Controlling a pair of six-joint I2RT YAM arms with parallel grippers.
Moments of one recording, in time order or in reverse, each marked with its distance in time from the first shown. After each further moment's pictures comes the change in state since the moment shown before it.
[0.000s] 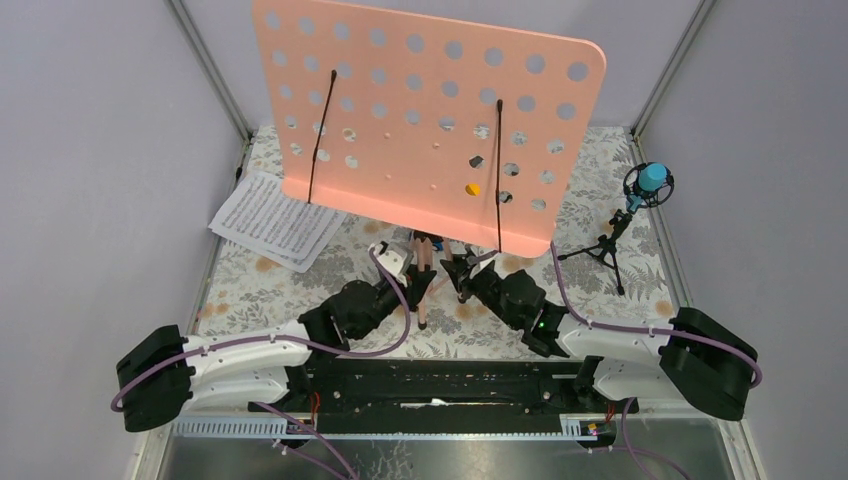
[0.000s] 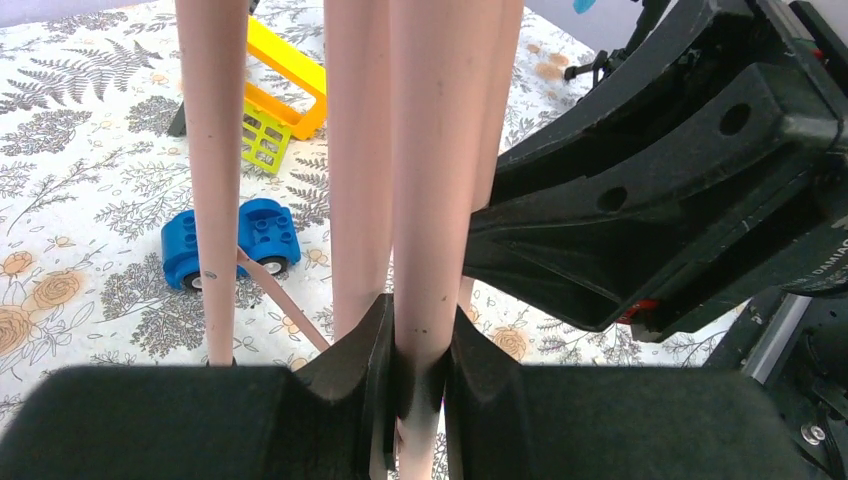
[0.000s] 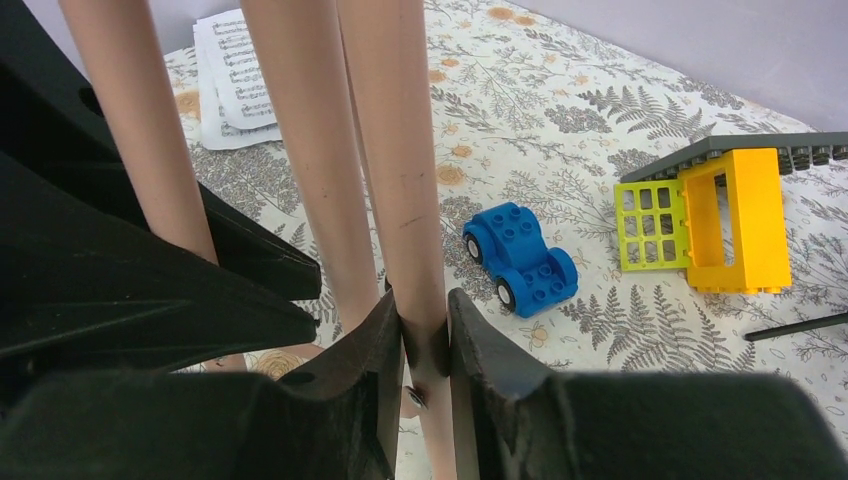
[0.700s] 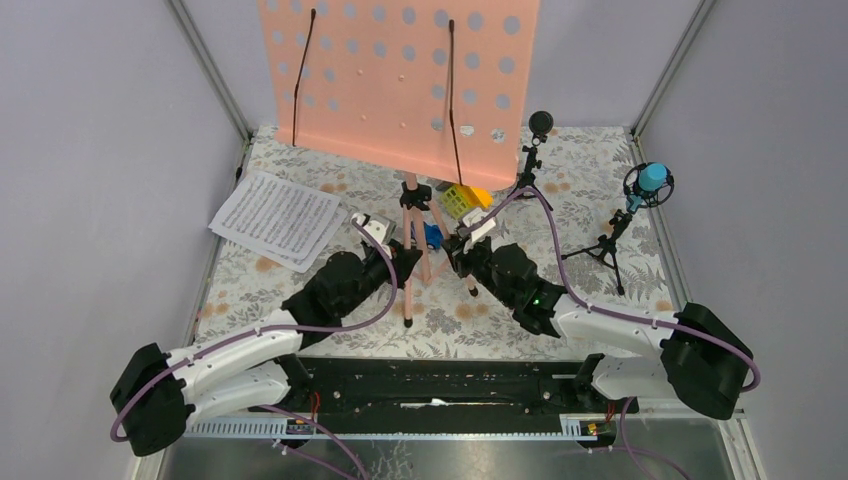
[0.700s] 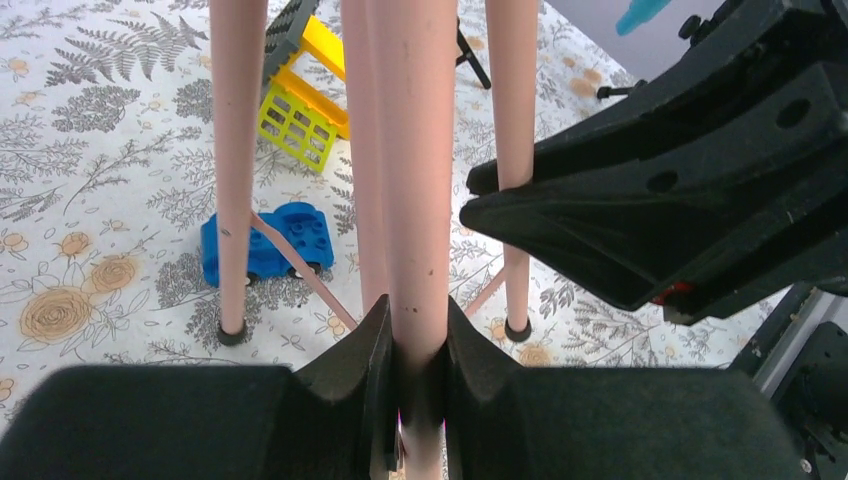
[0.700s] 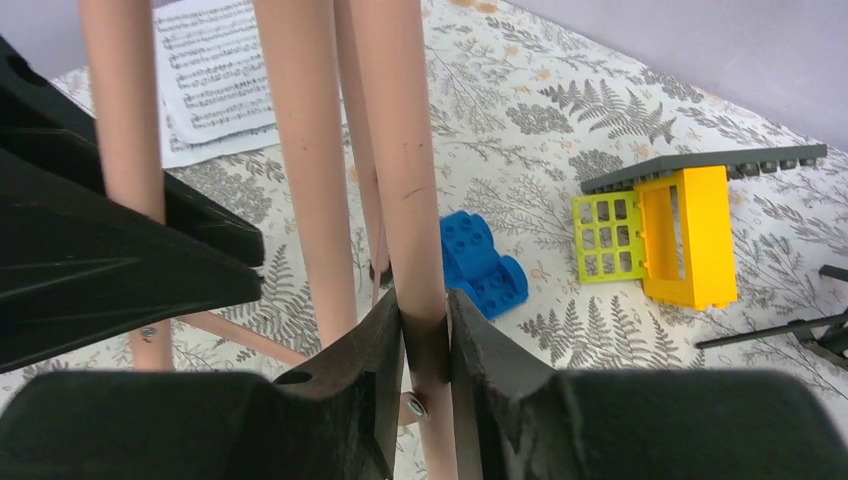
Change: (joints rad) left arm 0.220 -0.052 0.102 -0.200 0.172 -0.066; right arm -0.083 0.034 0.189 -0.232 -0.021 0.001
